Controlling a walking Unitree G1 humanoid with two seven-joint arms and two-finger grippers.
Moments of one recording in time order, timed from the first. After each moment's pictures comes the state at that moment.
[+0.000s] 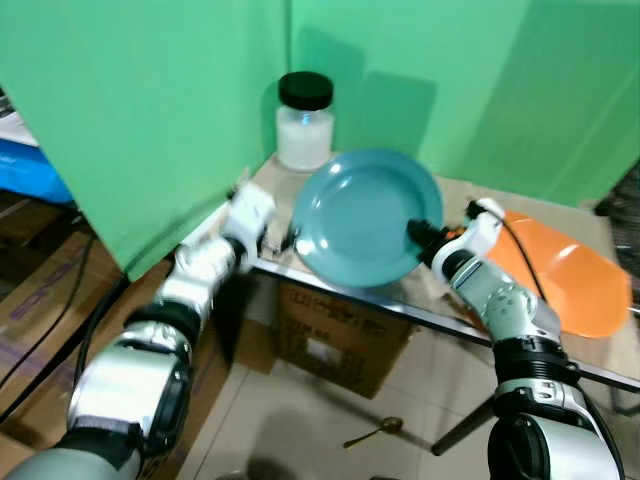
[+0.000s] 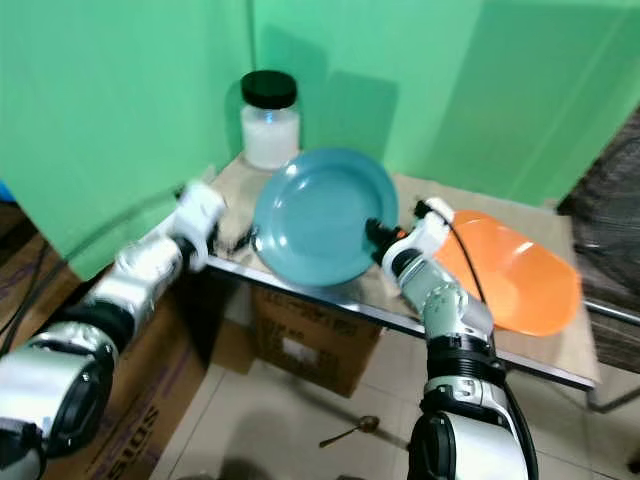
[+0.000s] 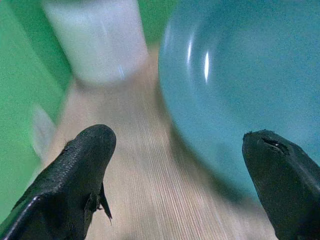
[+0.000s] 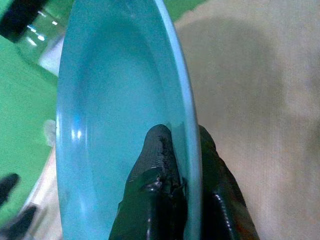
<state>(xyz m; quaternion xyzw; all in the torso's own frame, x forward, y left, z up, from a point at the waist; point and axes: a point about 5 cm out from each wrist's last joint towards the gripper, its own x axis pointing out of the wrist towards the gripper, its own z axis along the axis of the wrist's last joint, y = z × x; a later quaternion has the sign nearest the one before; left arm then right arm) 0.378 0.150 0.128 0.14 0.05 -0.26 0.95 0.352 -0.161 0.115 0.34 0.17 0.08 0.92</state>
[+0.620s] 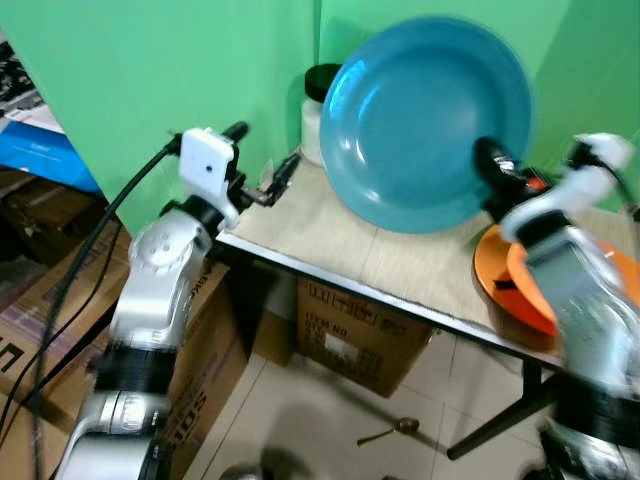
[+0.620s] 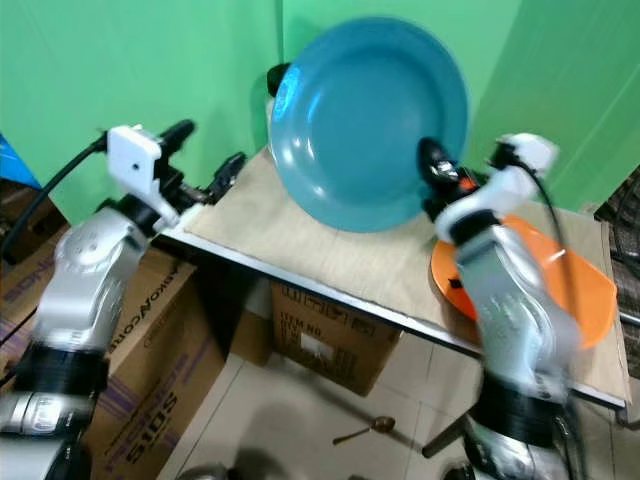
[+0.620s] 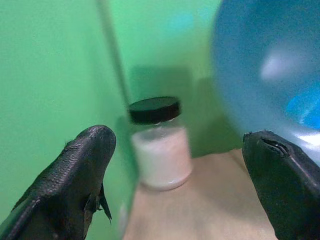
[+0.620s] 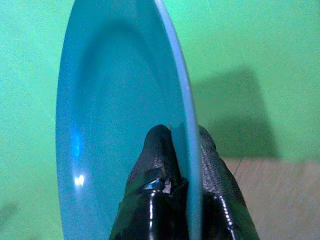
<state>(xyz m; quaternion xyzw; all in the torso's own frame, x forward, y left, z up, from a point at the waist) 0.327 0.155 0.205 0.09 -0.14 -0.21 0.96 0.286 -0.192 0.229 0.21 -0.09 0.12 0.97</state>
